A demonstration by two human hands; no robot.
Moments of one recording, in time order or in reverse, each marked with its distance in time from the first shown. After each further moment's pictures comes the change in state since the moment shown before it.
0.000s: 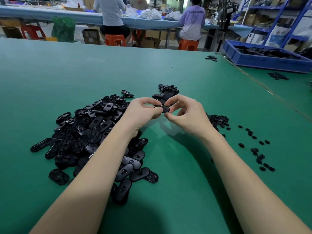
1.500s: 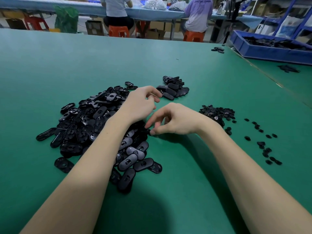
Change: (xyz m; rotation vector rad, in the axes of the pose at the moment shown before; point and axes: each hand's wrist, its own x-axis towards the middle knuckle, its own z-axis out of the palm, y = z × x) left_hand 0.008 -0.002 -0.016 0.480 -0.024 0.215; right_hand 0.000 -0.023 0.019 -0.195 -0.637 -0.057
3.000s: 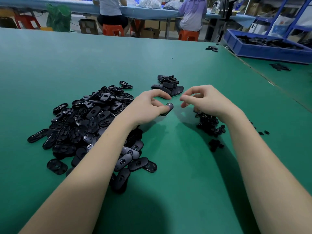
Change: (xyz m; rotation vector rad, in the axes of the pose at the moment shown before) left_hand -0.013 0.016 0.015 -0.133 -0.185 -0.017; right_hand -0.036 0.038 -0.056 0.163 0.440 0.350
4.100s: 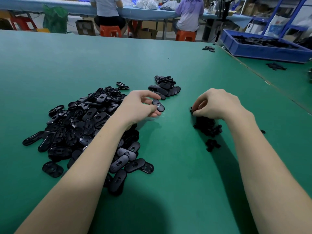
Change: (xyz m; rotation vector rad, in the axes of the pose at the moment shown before) left_hand 0.000 -0.005 -0.003 -0.250 0.109 -0.118; right_hand -0.006 0.008 -0.020 -0.697 0.084 0.166
